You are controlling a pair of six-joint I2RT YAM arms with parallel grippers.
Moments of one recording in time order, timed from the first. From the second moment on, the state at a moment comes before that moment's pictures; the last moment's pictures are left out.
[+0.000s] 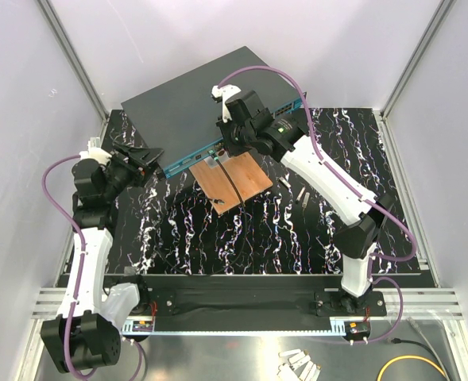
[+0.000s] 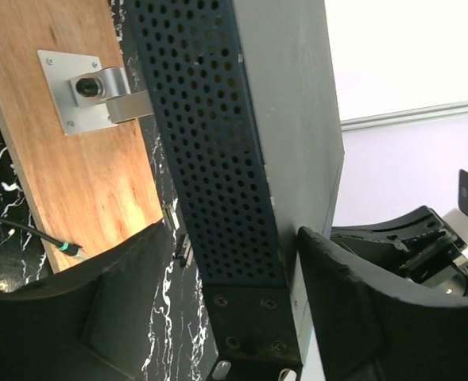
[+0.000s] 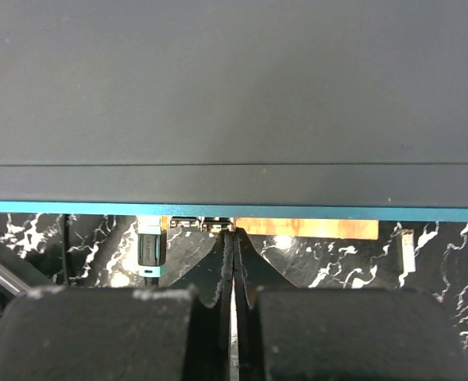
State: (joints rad) left arm 0.15 0.90 0.76 -0.05 0.56 -1.13; right arm 0.81 1.90 2.18 -0.92 0.11 0.20
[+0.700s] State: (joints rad) left arm 0.12 0.89 0.74 0.00 0.53 -1.17; right arm 0.81 1.92 2.20 -0.93 0.12 0.24
